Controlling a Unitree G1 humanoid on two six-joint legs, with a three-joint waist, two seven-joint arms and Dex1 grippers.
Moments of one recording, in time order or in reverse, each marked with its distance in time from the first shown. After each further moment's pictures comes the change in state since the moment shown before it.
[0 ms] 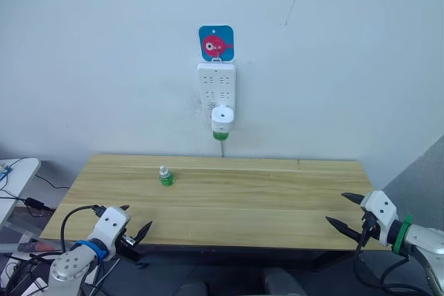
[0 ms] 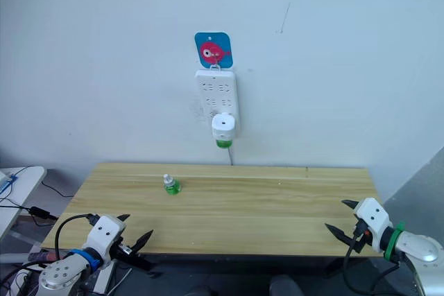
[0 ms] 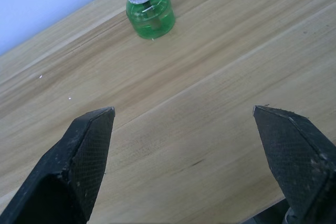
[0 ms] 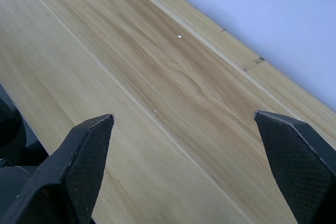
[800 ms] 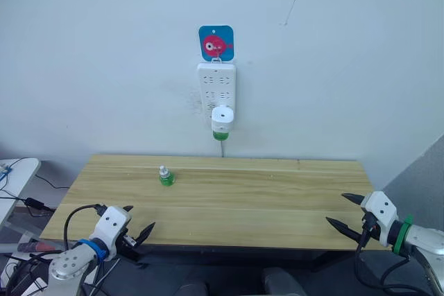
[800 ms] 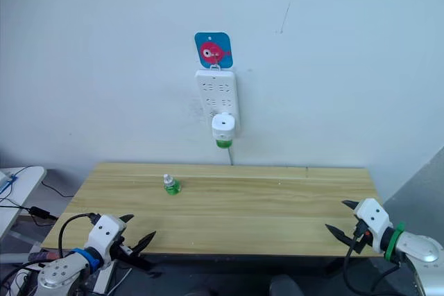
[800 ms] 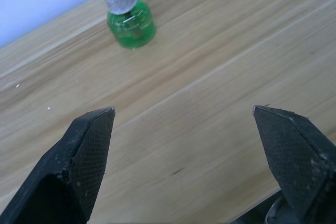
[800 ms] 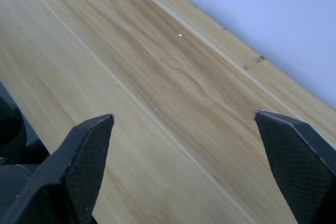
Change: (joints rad) left arm -0.001 0.004 0.000 -0.032 -0.057 0.020 -0.100; right arm 0.003 -0.003 0.000 0.011 -0.001 -0.004 0.006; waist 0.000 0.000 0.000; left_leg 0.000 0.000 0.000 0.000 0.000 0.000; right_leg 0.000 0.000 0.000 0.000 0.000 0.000
